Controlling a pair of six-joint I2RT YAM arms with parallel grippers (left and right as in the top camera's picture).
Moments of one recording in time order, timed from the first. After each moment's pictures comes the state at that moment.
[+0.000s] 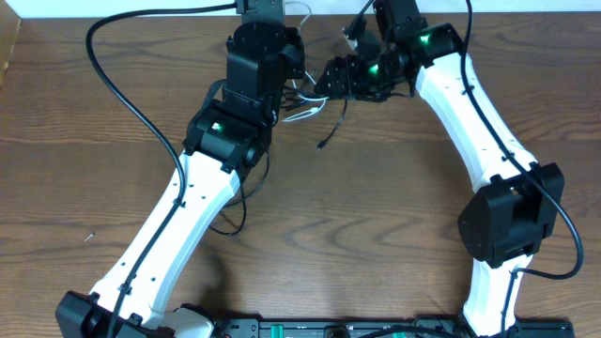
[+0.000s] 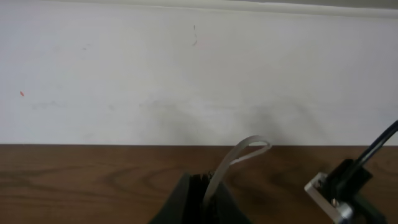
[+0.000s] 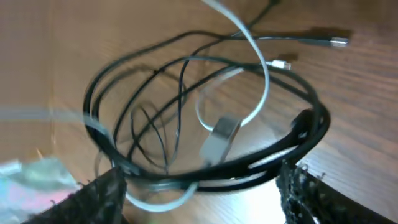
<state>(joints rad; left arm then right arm) -0.46 1.50 1.44 -0.22 -0.35 -0.20 0.35 2.08 1.98 -0.98 -0.58 0.35</state>
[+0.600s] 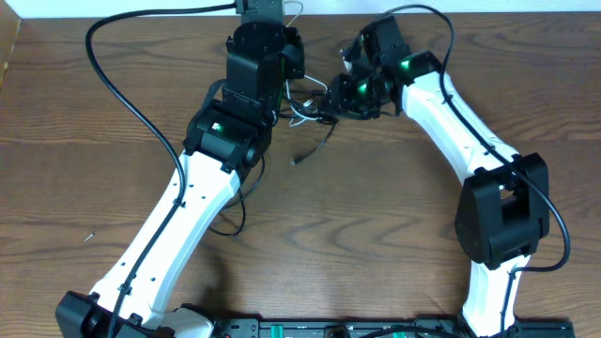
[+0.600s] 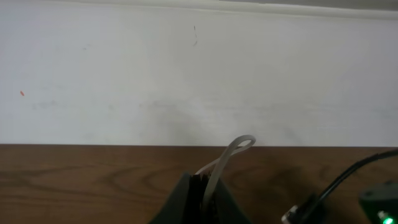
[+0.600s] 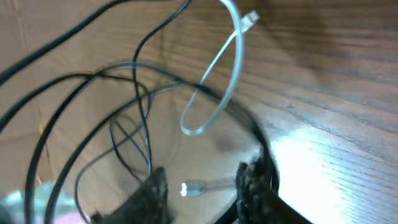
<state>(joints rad) -0.46 1.50 1.43 -0.21 -0.35 -0.20 0.38 2.08 1.73 -0.76 -0.54 0.51</state>
